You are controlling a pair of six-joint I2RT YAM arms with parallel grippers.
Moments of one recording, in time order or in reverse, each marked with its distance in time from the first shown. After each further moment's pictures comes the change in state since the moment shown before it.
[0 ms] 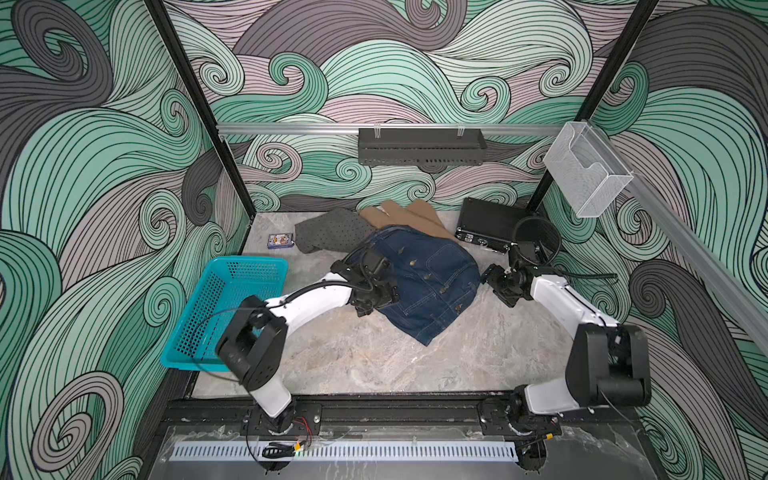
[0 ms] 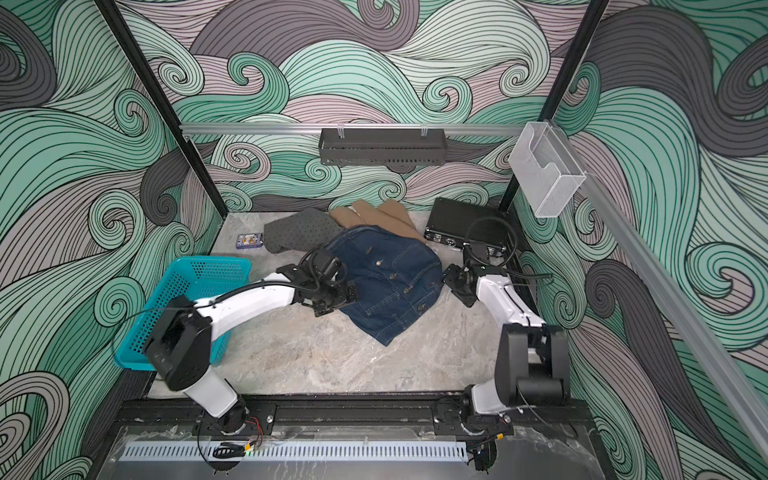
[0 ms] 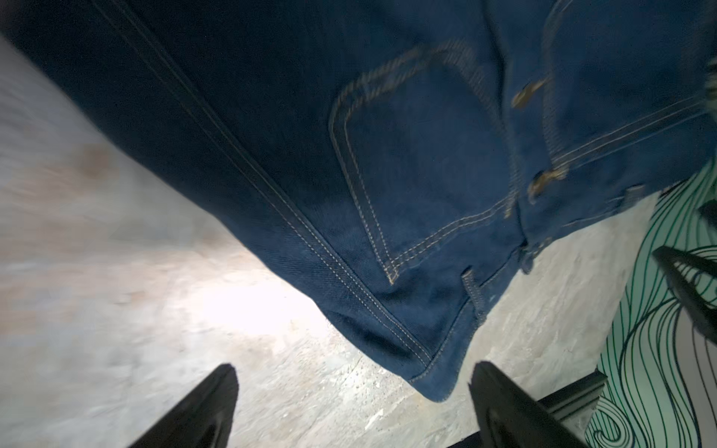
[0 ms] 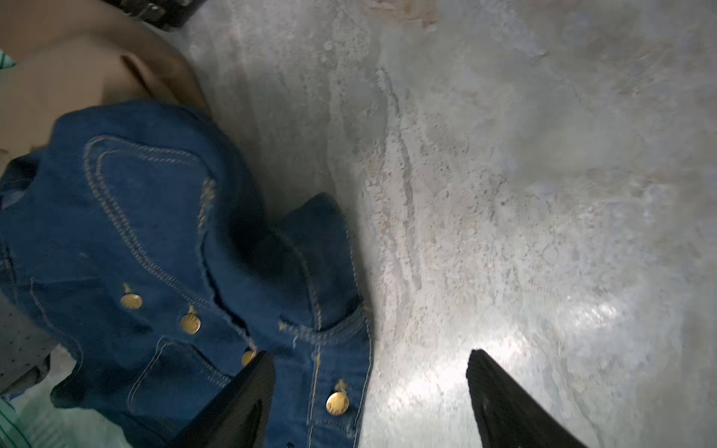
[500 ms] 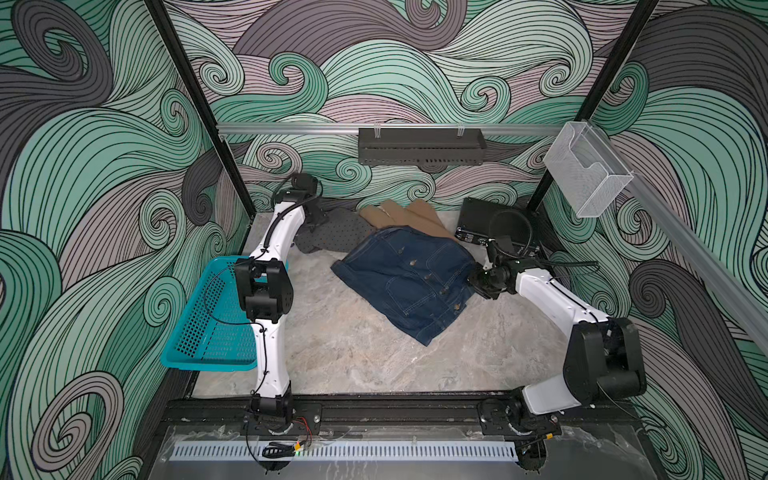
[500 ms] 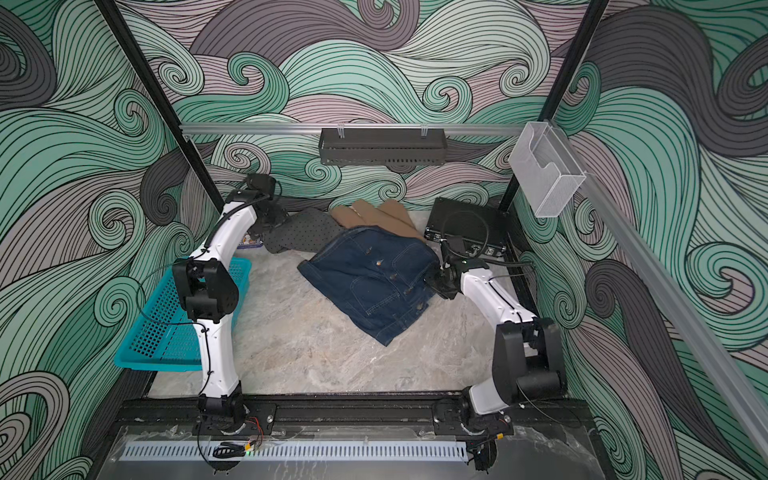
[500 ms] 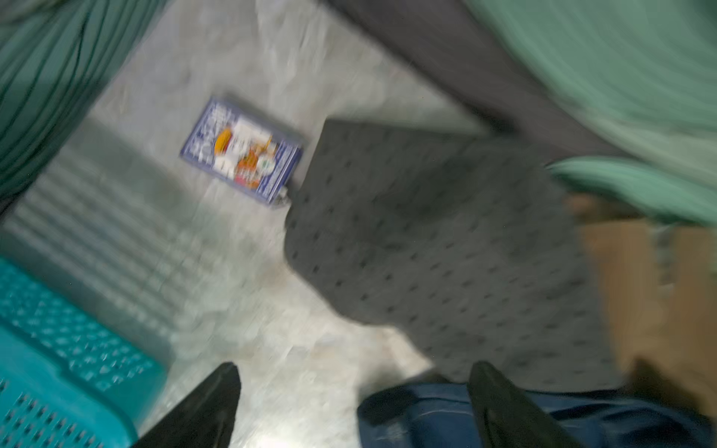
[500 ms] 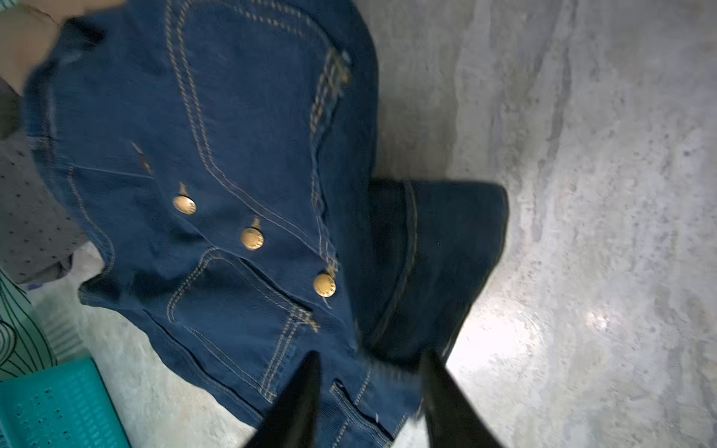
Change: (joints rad) left arm 0.581 0.418 0.918 -0.552 -0.420 0.286; right arm 0.174 -0.046 0.062 -0.102 -0.029 0.018
